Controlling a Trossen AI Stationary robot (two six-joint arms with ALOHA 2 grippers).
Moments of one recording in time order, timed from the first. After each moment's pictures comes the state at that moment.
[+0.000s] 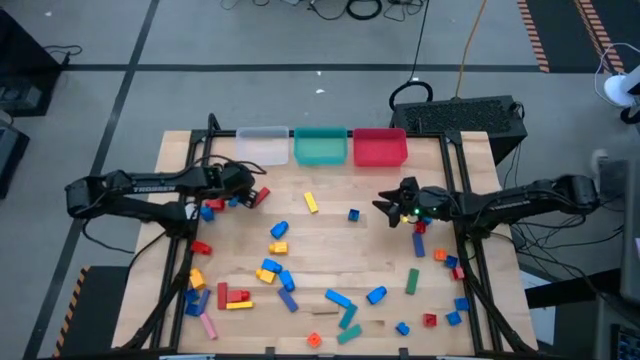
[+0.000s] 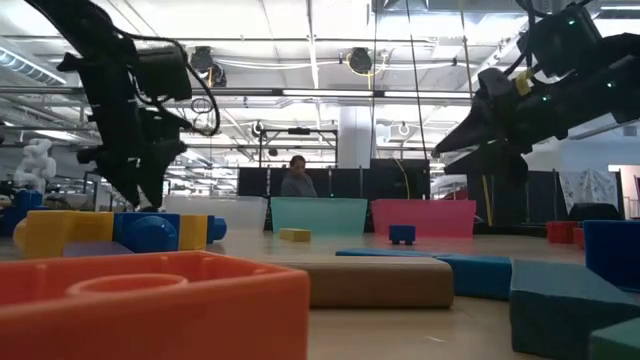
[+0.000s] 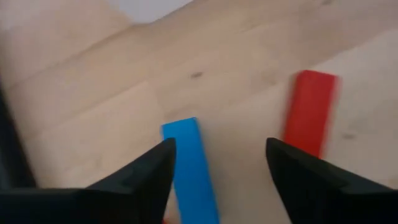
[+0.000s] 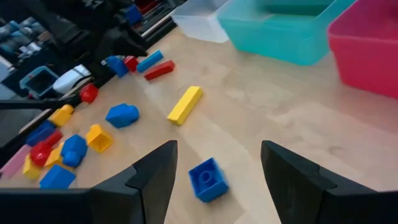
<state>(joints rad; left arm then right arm) 0.39 1.13 0.53 -0.65 -0.31 -0.69 -0.07 0.98 0.19 0.42 0.26 0.67</state>
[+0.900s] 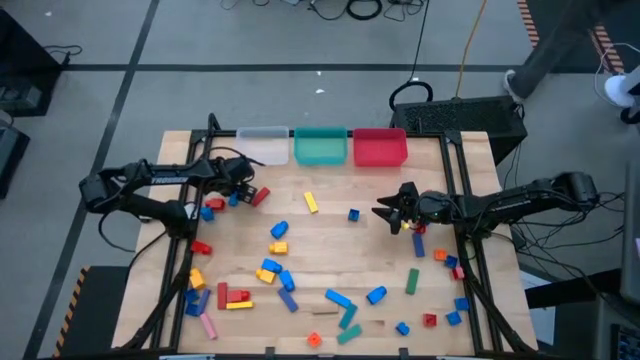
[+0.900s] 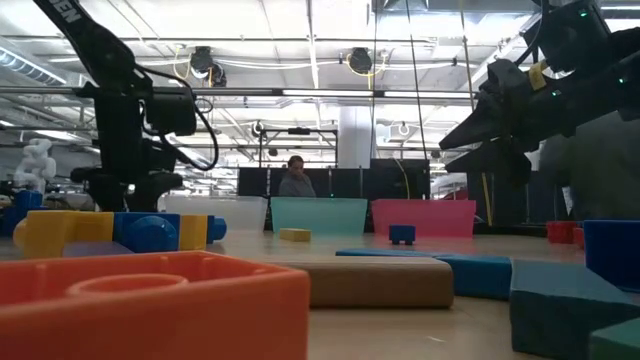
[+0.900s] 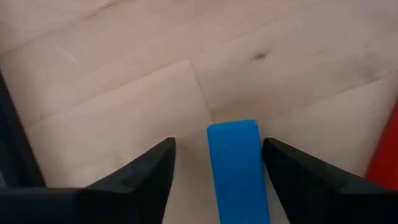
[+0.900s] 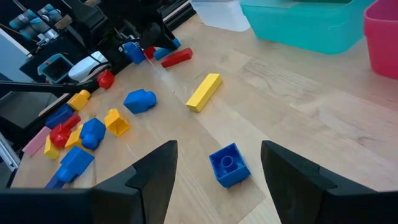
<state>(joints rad) 0.58 1.30 0.49 -0.57 -0.22 -0.59 0.00 0.98 0.19 0.42 0.27 0.67</state>
